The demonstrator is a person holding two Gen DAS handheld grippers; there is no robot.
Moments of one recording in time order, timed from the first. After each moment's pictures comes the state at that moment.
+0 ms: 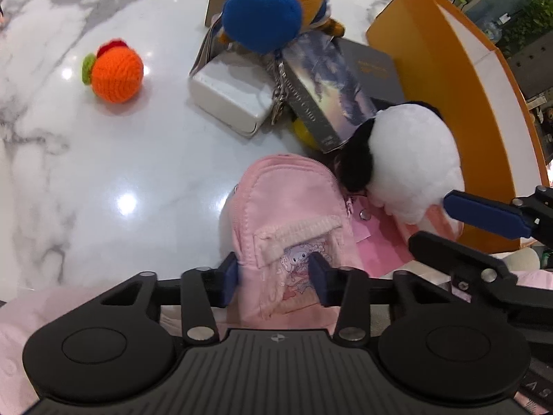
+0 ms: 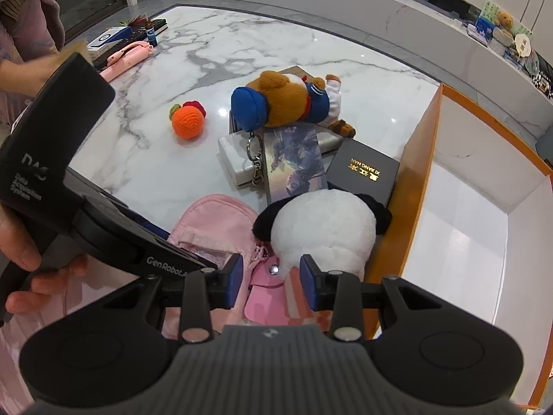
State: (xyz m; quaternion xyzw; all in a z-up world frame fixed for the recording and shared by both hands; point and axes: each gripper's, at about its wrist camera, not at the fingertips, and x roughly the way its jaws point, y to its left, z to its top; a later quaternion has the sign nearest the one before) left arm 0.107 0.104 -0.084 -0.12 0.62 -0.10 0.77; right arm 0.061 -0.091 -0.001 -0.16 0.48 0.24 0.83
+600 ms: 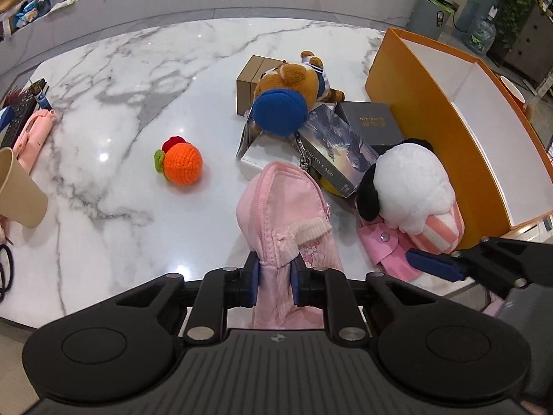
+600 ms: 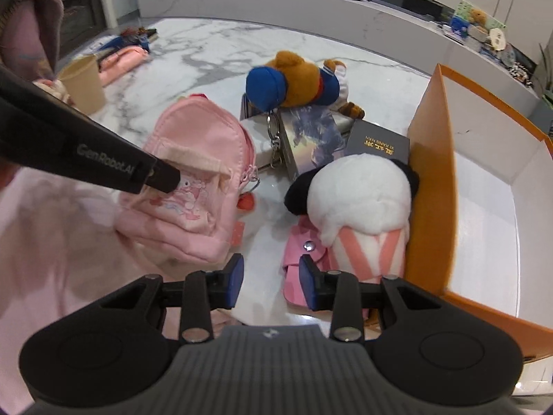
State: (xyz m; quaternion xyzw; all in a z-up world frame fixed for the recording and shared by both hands) left arm 0.084 0.107 -0.034 -0.02 0.54 -0.06 0.84; right arm 0.022 -0.067 -0.040 -0.14 0.45 0.19 0.86
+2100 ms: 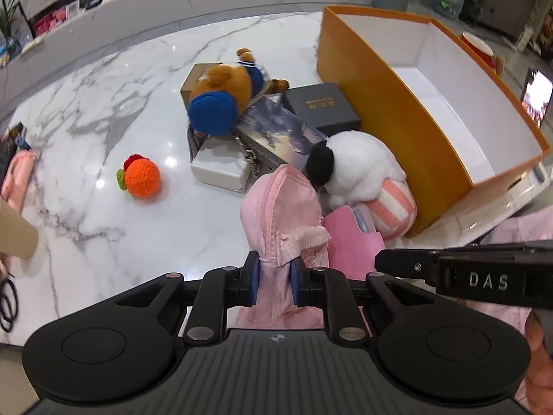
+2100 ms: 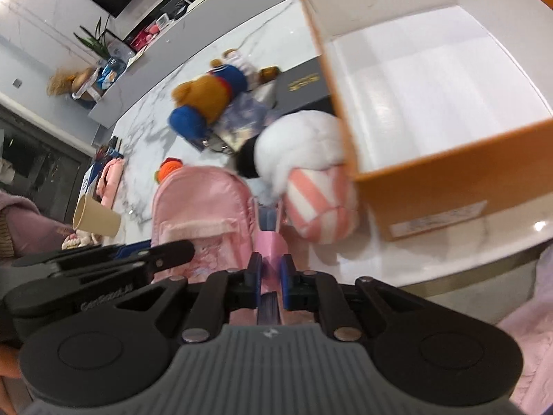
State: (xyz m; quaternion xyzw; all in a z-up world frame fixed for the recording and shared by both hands) left arm 0.067 0.052 -0.024 0.07 0.53 -0.10 0.84; right arm 0.015 -0.159 -0.038 0.23 0.52 0.15 0.81
